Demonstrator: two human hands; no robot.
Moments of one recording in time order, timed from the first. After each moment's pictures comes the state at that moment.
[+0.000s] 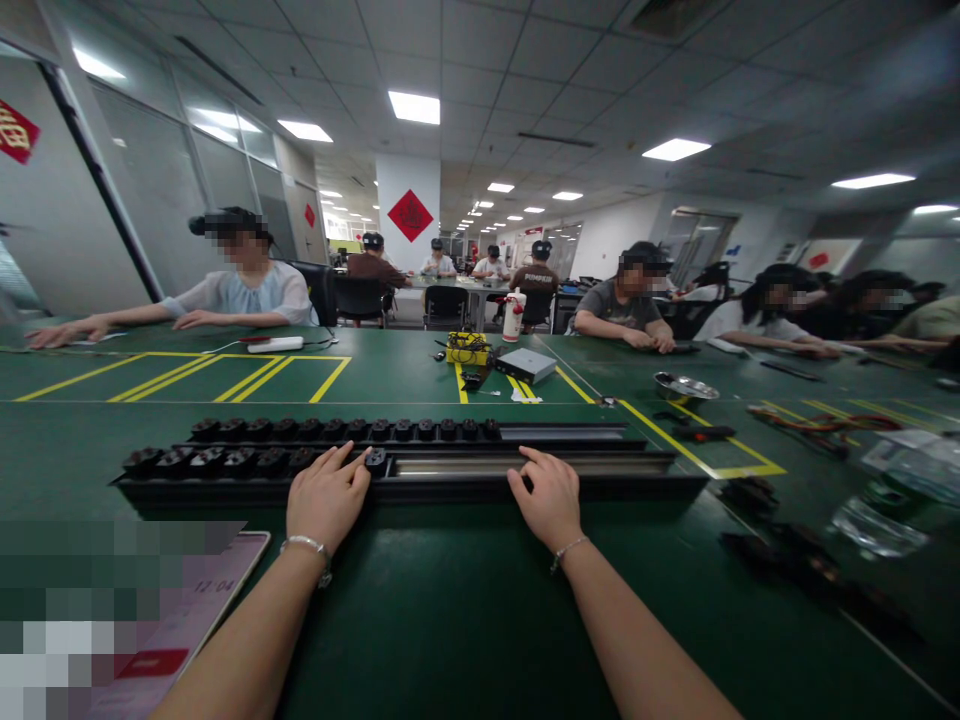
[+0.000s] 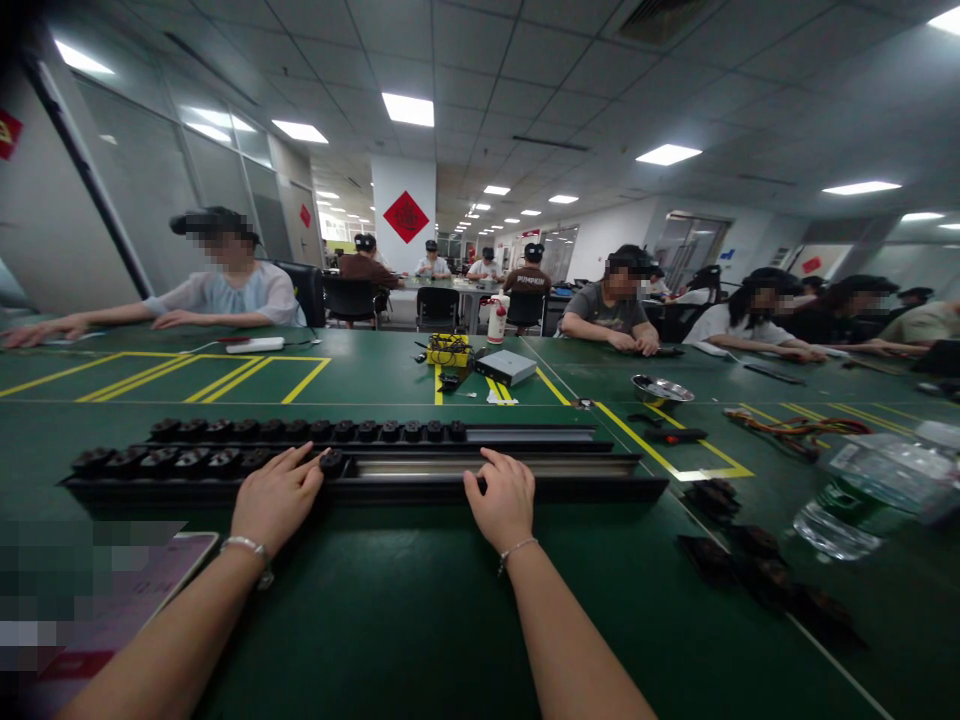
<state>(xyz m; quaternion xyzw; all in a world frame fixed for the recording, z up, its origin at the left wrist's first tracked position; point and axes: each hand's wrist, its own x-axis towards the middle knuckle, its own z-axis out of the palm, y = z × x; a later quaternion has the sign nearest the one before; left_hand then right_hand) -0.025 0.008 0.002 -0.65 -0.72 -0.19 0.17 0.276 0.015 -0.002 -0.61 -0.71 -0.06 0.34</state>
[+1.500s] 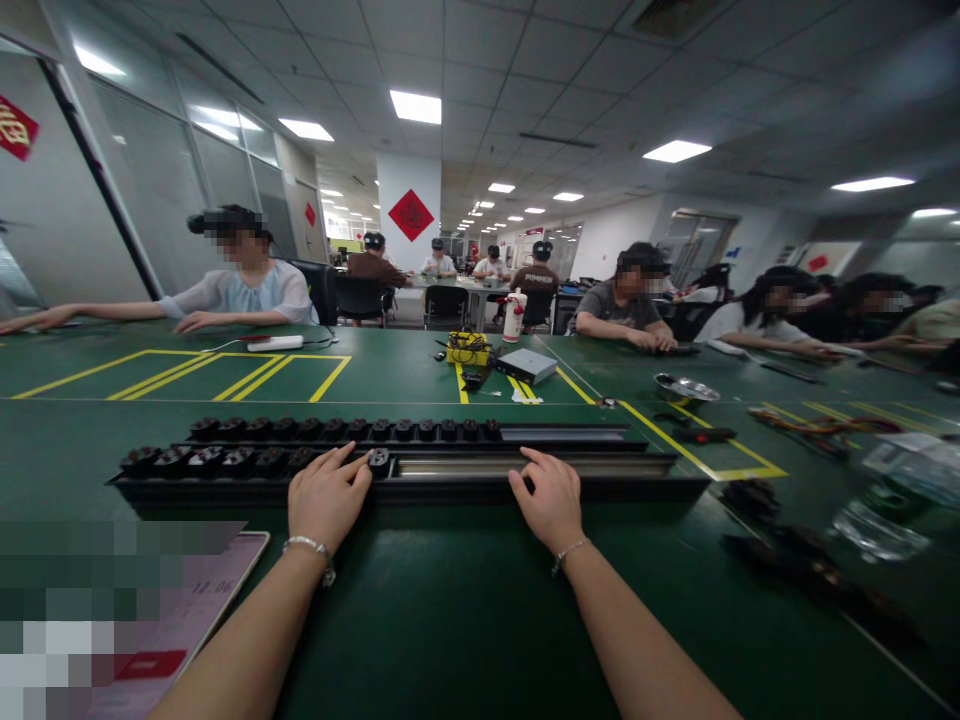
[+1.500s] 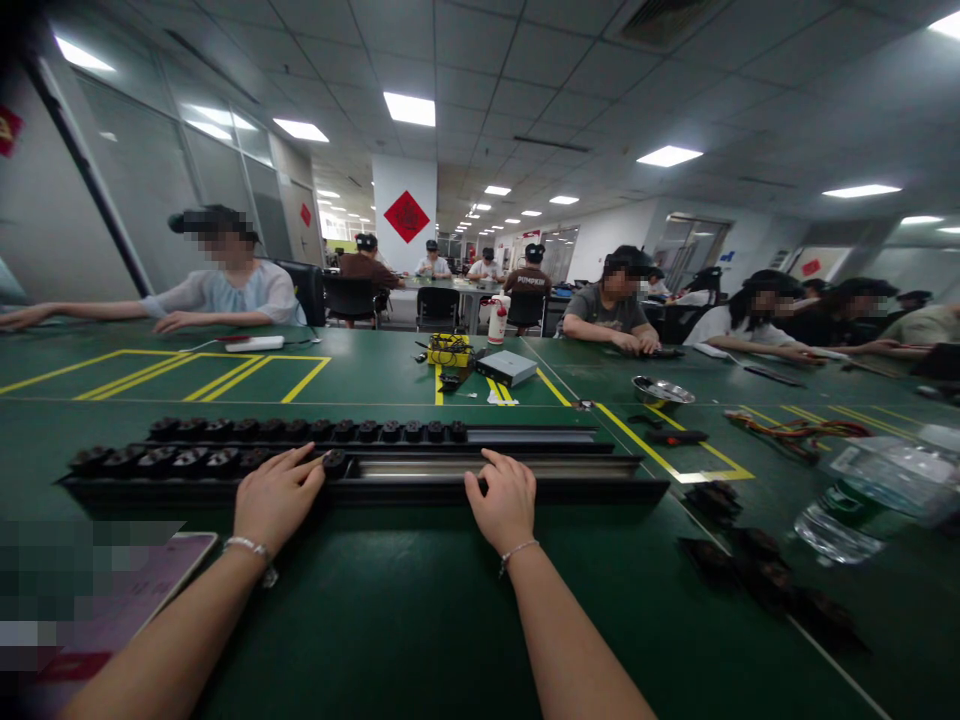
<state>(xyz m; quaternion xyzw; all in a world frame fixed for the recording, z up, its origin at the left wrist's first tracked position) -0.020 0.005 0.007 -0.62 -0.73 -0.25 0.12 0.276 0.015 -0.003 -0.62 -0.71 -0.06 0.33</state>
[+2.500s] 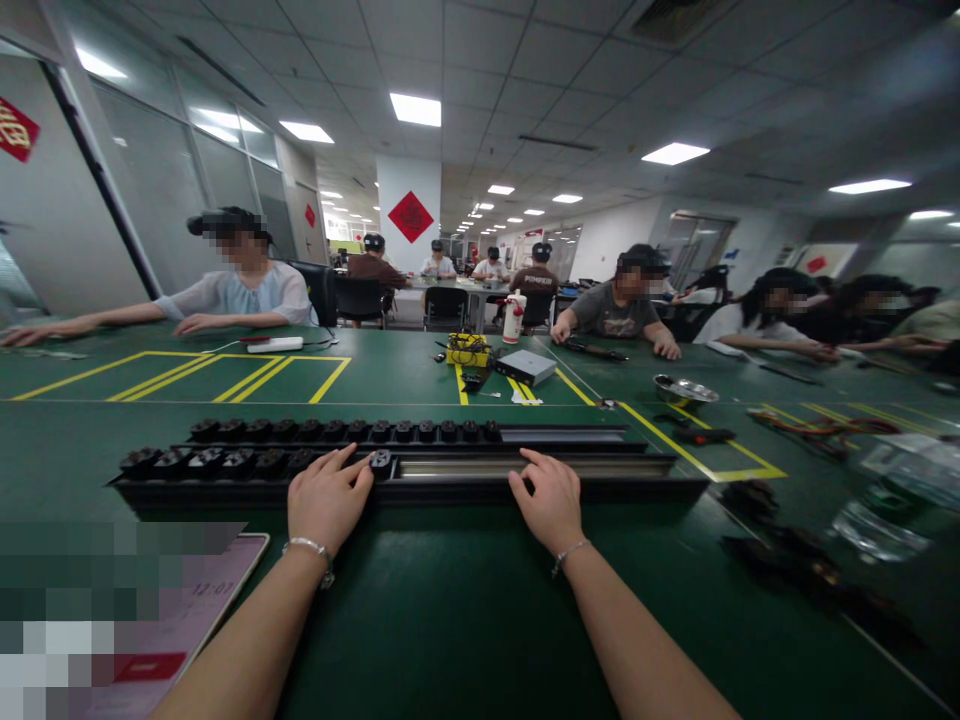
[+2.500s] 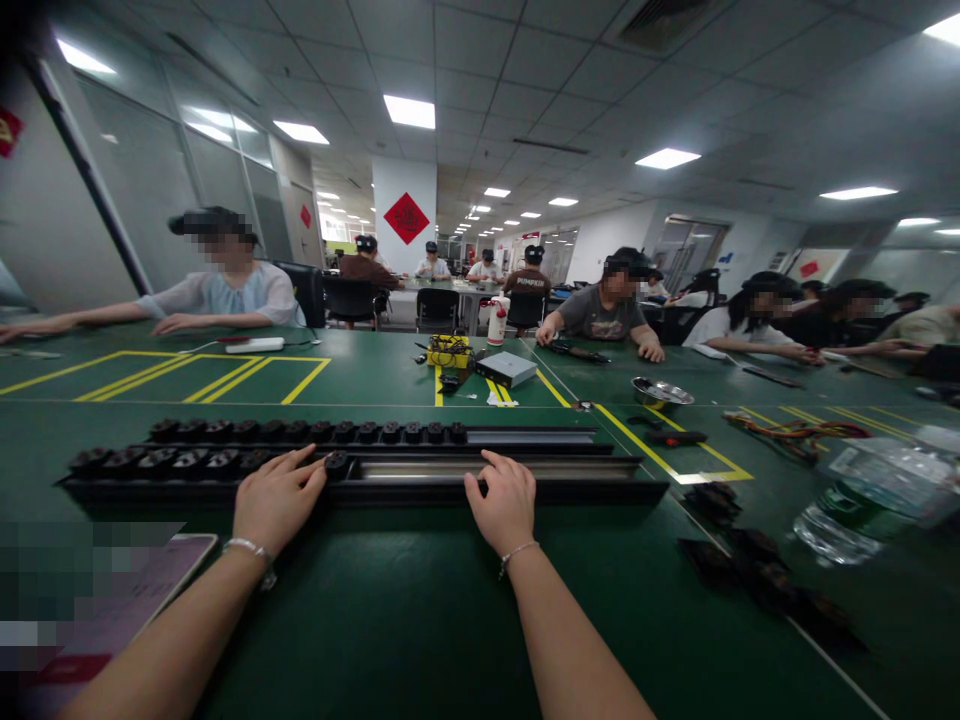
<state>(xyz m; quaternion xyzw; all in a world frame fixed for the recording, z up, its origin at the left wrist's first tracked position) -0.018 0.003 0.010 -0.62 -0.74 -0.23 0.11 0.276 0.014 -0.002 -0.61 -0.71 -0.06 0.33</state>
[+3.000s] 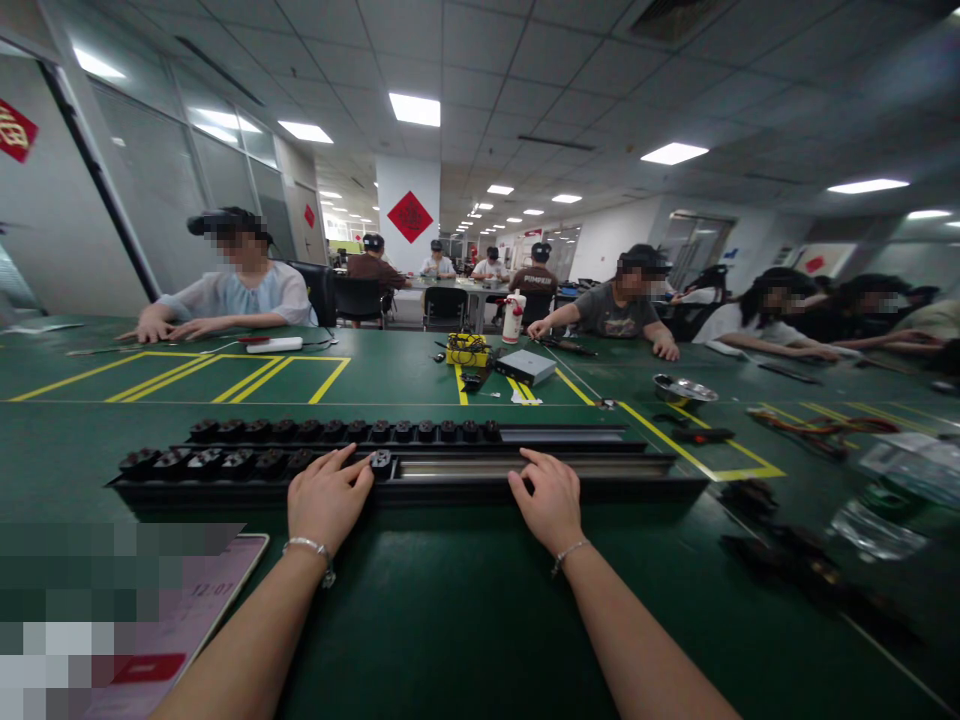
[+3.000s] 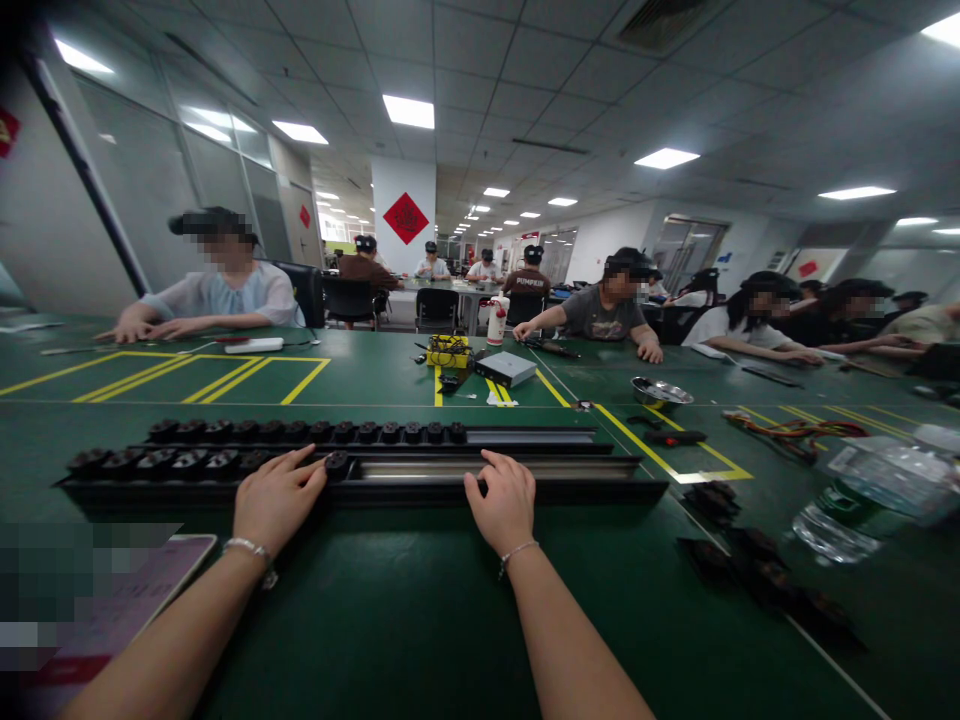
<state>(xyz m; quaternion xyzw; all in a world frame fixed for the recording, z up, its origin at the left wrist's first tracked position) -0.019 0.004 0.010 -0.62 -0.74 -0.23 0.11 0.275 0.013 0.000 -0.61 -0.71 -0.05 0.34</state>
